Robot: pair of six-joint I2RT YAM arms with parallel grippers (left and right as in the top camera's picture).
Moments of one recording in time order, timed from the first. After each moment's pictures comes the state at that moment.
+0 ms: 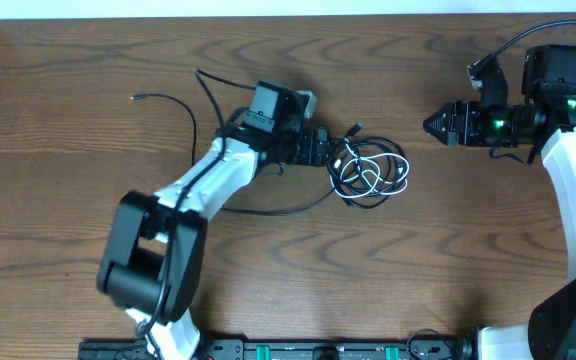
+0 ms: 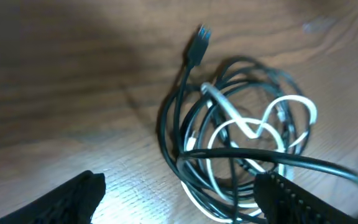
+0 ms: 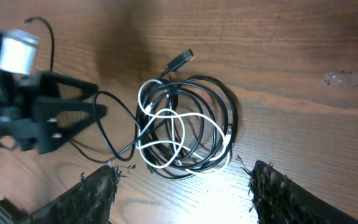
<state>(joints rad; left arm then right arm) -0.40 1.88 1.20 -0.31 0.44 -0.29 -0.10 1.61 1.39 -0.94 -0.57 -0.03</state>
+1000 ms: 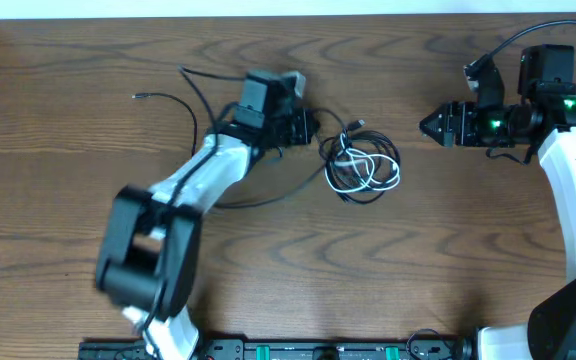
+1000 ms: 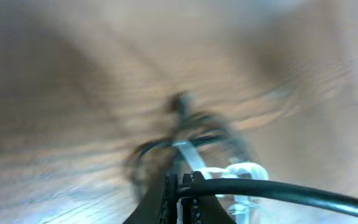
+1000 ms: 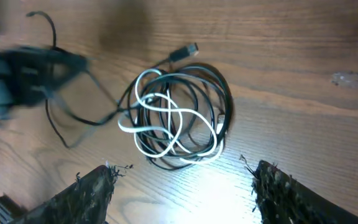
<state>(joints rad) -0.35 1.84 1.20 -0.11 0.48 -0.45 -0.07 1.61 1.39 -0.93 -0.56 -0.03</state>
